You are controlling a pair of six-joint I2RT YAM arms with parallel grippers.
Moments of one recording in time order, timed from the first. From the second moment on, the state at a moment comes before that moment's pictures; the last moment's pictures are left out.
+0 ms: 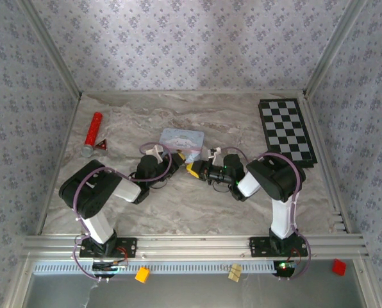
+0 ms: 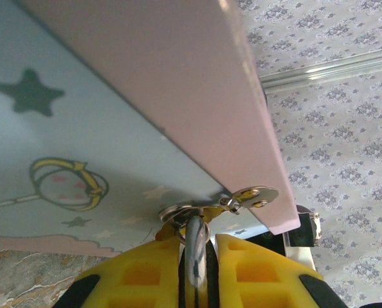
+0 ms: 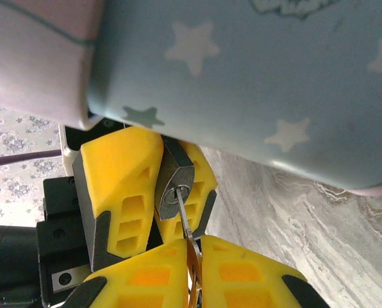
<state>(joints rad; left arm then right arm) -0.64 1.71 0.44 1.01 0.17 -1.27 0.61 1.94 0.51 1.26 -0.60 1.40</state>
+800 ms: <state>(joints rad) -0.66 1.71 0.43 1.01 0.12 -1.30 0.62 1.94 0.51 1.26 -0.51 1.40</state>
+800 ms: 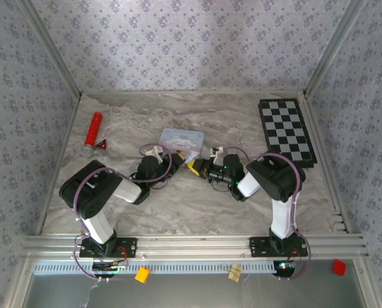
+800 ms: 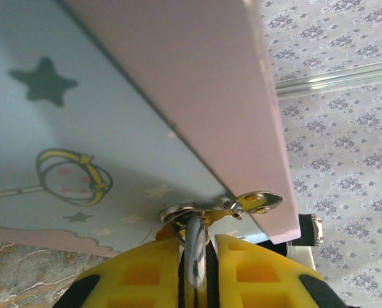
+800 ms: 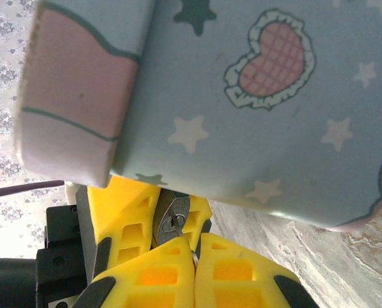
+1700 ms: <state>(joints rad) -0.68 1.71 0.44 1.06 0.00 -1.35 0.64 1.92 0.55 1.22 -0.47 1.46</state>
